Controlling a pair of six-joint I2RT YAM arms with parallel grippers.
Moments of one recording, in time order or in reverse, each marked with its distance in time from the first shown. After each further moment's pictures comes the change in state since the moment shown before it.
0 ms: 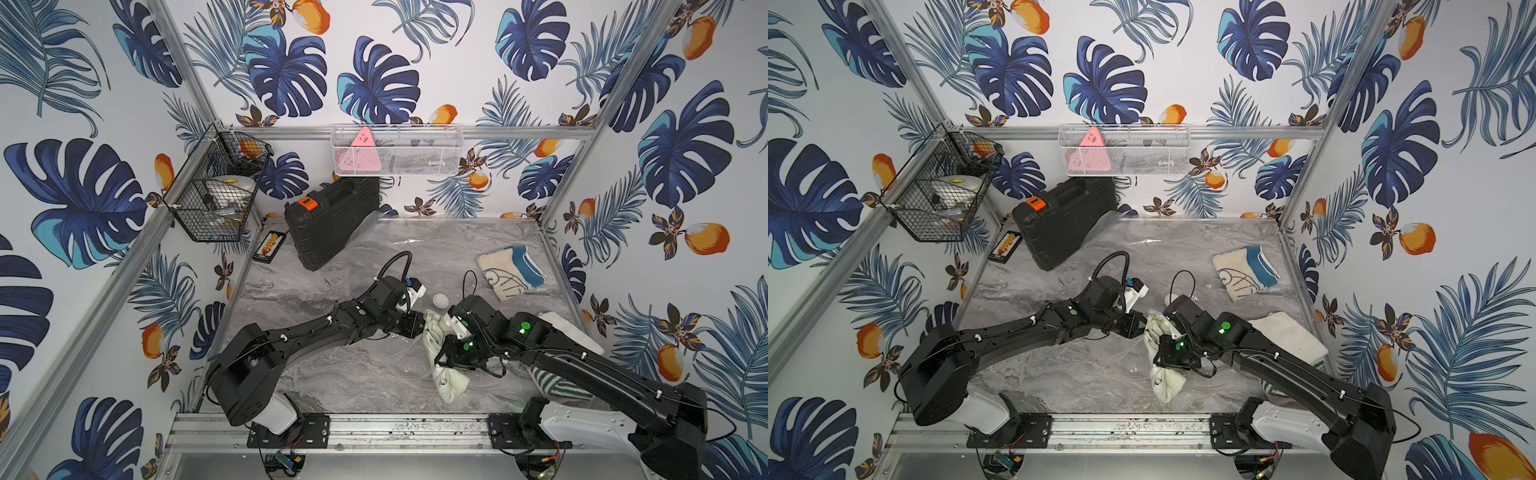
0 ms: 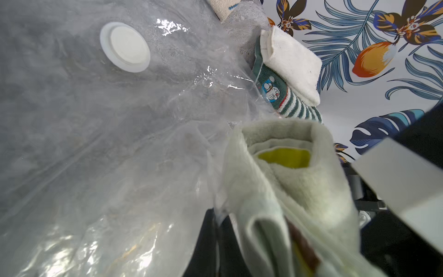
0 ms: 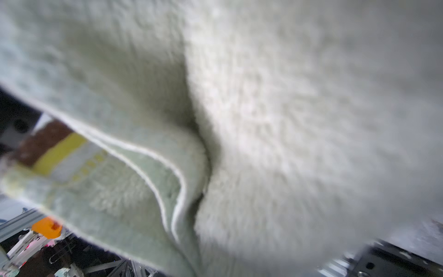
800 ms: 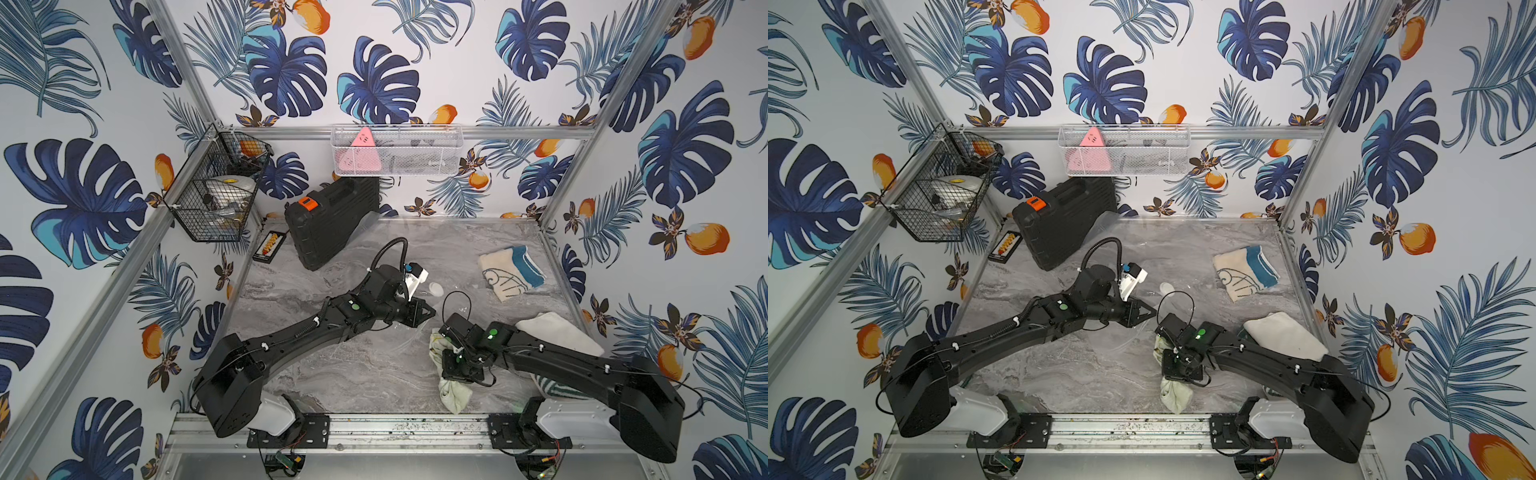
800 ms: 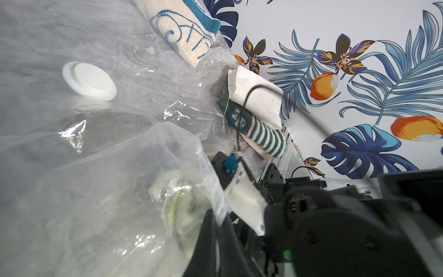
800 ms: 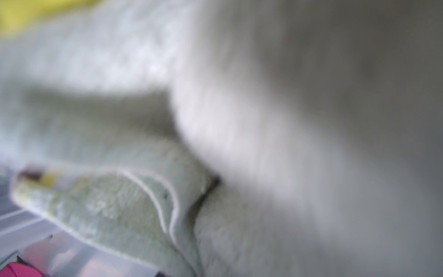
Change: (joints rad) left arm -0.001 -0.076 0.077 -0.007 0.000 -0.009; right arm 0.019 0.103 -0.158 0.056 0.149 0.060
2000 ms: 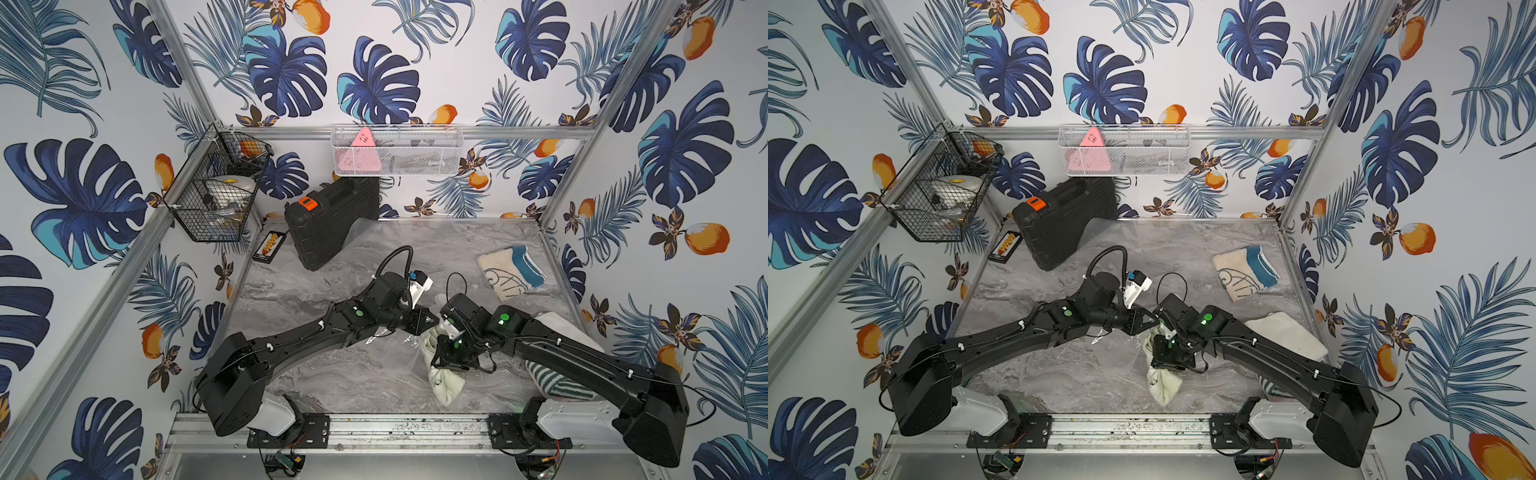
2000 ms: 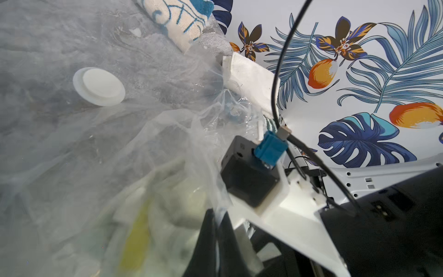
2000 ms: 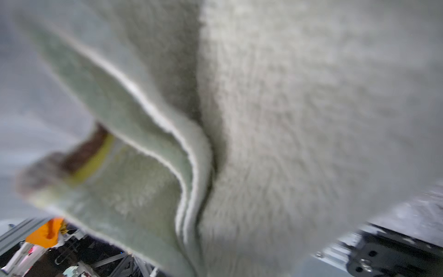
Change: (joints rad) left arm -0.048 0.010 -0.040 0.052 -0.001 -0.014; right arm -0.024 0.042 0.204 -0.082 -0.164 -0.017
